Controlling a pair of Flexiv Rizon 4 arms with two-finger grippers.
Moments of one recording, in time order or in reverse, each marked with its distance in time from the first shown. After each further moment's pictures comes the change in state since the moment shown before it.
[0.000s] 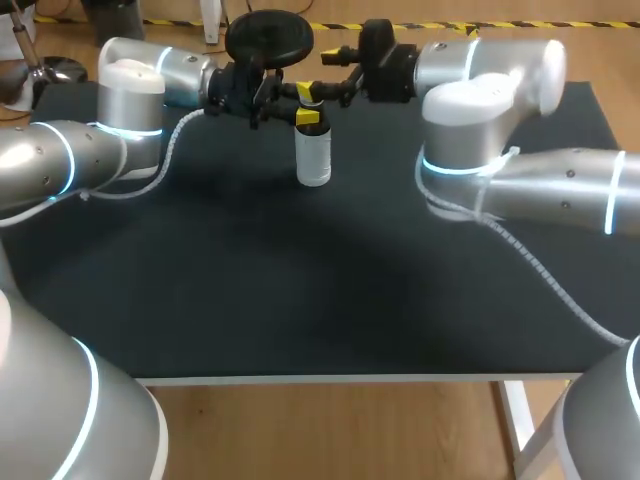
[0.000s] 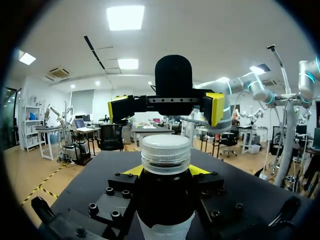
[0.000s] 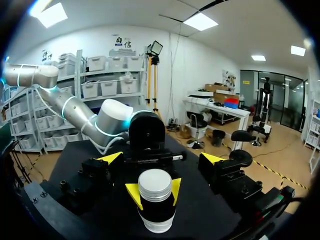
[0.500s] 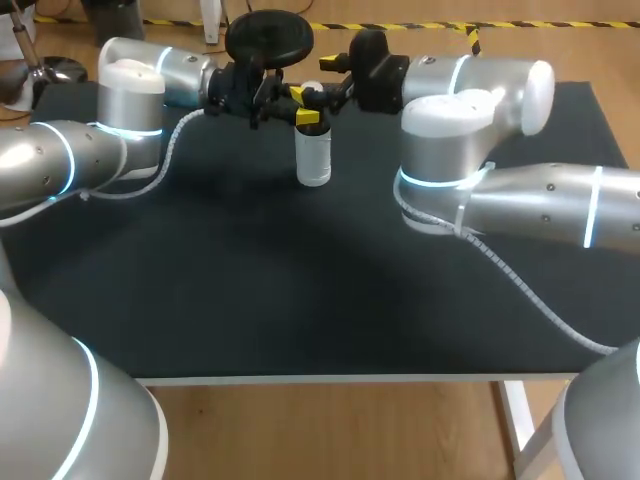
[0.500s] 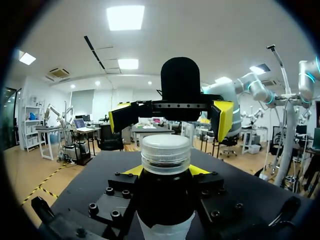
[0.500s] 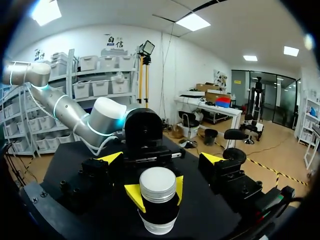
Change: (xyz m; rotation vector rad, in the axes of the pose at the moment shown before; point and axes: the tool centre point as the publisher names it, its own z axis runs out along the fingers) left arm 0.000 0.000 0.000 0.000 0.000 0.000; right arm 0.003 -0.008 0.008 -0.004 -0.078 0.012
